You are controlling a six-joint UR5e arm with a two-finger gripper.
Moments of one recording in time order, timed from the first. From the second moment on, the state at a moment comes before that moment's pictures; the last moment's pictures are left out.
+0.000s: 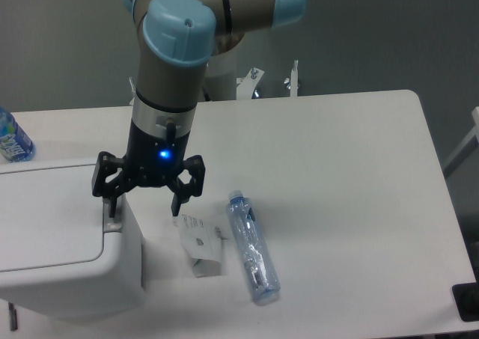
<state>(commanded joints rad) 2.22 -1.85 -1.40 -1.13 1.22 -0.02</state>
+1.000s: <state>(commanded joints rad) 2.22 -1.85 -1.40 -1.12 1.22 -0.02</state>
